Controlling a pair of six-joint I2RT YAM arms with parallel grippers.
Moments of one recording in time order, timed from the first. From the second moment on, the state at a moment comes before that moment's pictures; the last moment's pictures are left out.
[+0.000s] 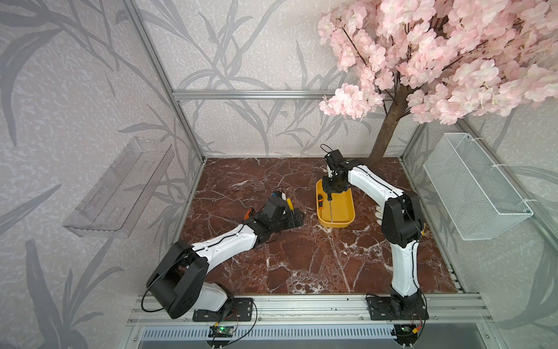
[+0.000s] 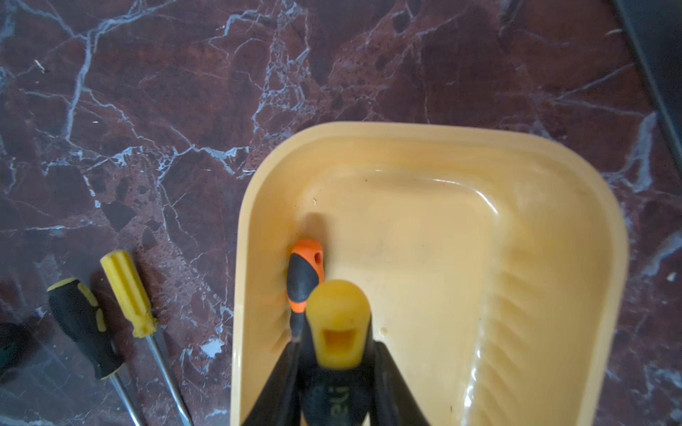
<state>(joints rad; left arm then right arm) -0.63 1.41 0.76 -0.04 0.08 -0.79 0.41 2.13 1.84 -0.89 0.00 0.41</state>
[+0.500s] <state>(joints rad) -0.63 1.39 0.72 -0.04 0.06 -0.79 0.41 2.23 1.86 -0.88 0.00 0.44</state>
